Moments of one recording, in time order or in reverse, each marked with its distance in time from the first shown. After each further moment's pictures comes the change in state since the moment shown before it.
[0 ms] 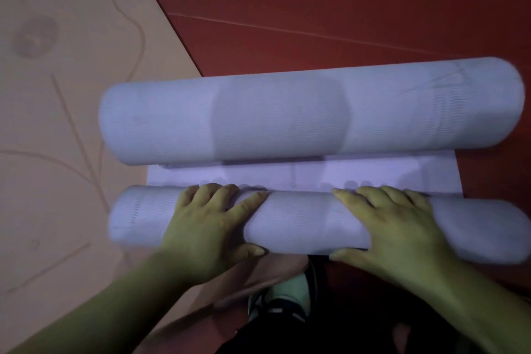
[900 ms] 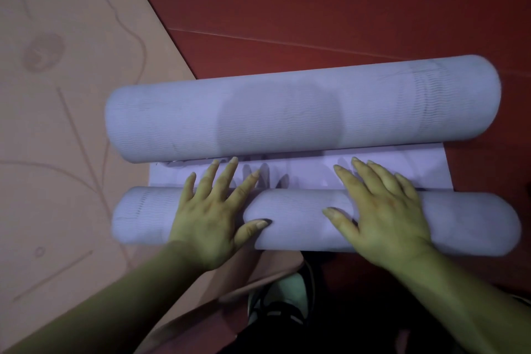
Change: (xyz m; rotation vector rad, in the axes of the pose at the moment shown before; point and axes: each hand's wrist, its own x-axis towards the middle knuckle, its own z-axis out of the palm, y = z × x) left_hand 0.019 0.007 0.006 -0.027 0.077 -0.099; right_hand 0.021 0.001 0.030 0.034 0.365 0.086
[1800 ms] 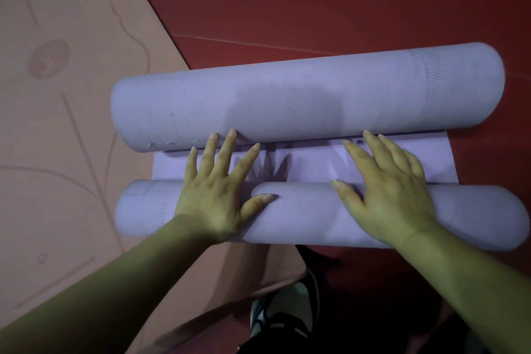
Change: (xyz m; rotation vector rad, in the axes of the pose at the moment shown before) left_hand 0.046 -0.011 -0.009 0.012 0.036 -0.047; right_hand 0.045 0.009 -0.001 0.056 0.066 0.052
